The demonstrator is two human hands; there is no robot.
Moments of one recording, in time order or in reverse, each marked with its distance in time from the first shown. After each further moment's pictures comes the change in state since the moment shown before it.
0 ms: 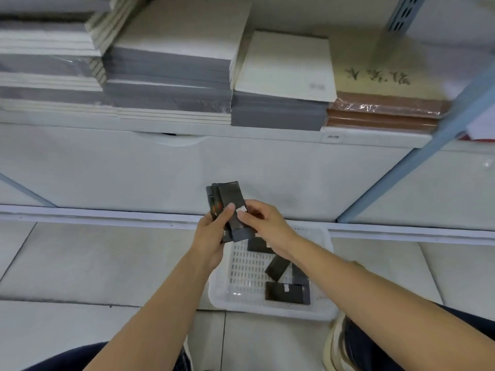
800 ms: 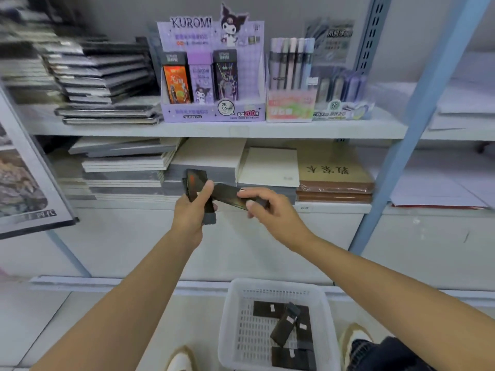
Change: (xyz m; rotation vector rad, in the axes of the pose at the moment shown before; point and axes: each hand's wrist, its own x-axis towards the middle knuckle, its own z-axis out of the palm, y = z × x) left_hand -0.093 0.170 0.061 0.180 0.052 0.518; right_hand -0.078 -0.175 -0.003 -0.367 0.151 -0.720
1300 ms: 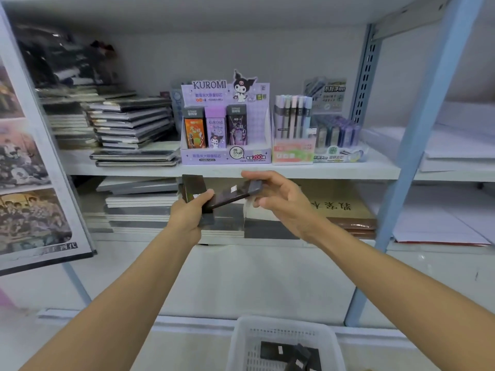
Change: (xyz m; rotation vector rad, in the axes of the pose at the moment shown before) left_hand 0.009 0.077 0.006 -0.048 0.106 -0.018; right_hand 0.045 -0.072 -0.039 0.405 -0.221 -0.120
